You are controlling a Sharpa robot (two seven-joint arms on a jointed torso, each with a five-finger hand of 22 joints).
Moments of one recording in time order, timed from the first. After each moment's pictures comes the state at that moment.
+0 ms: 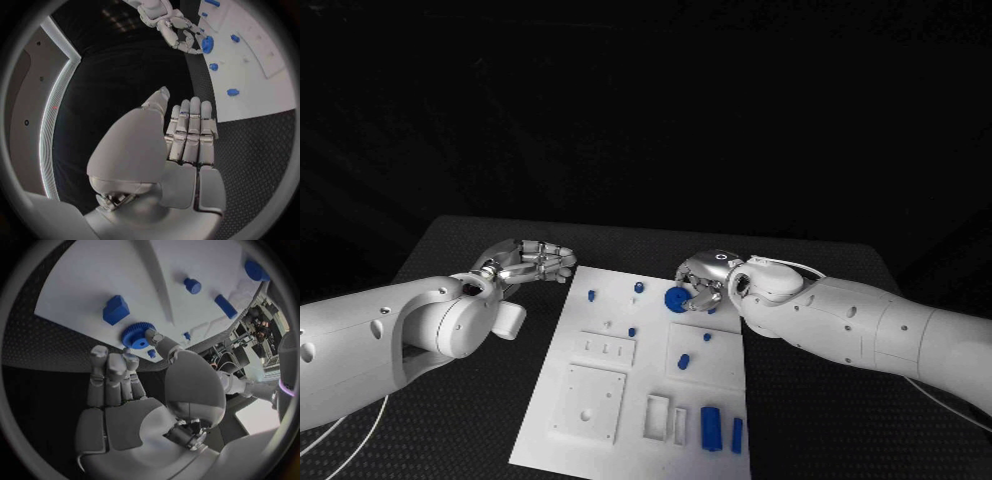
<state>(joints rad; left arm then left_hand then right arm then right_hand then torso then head) 1.35 -0.85 -0.24 1.42 -0.06 -0.30 0.22 1.53 -0.11 0.14 0.19 0.19 0.81 0.17 0.37 0.37 1.11 0.14 0.11 0.08 0.91 0.11 0.43 0.52 0.05 0.79 0.01 0.33 1.31 1.17 -0.58 -0.09 1.10 -1.66 -0.25 -0.05 1.04 -0.24 0.63 -0.19 0.17 0.86 0.10 0.32 0.39 1.06 0.02 1.22 1.01 1.29 -0.08 1.25 1.05 0.22 1.09 -0.04 1.07 1.28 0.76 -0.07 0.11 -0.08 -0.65</state>
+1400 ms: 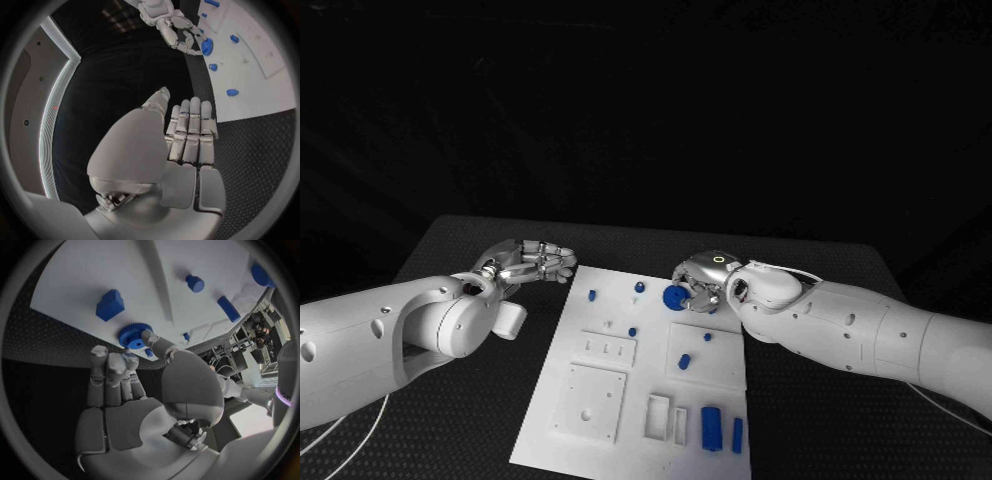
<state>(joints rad) 1.35 -0.85 -0.24 1.42 -0.06 -0.29 0.22 1.54 -0.11 0.14 0.20 0.19 0.81 0.17 0.37 0.37 1.11 0.14 0.11 0.08 0.91 0.11 0.43 0.52 0.05 0.79 0.01 0.33 1.31 1.16 -0.58 -0.09 1.12 -1.70 -0.31 -0.06 1.10 -0.25 0.69 -0.20 0.07 0.85 0.11 0.32 0.39 1.05 0.03 1.22 1.00 1.29 -0.08 1.24 1.06 0.22 1.09 -0.04 1.07 1.27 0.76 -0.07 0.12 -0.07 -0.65</state>
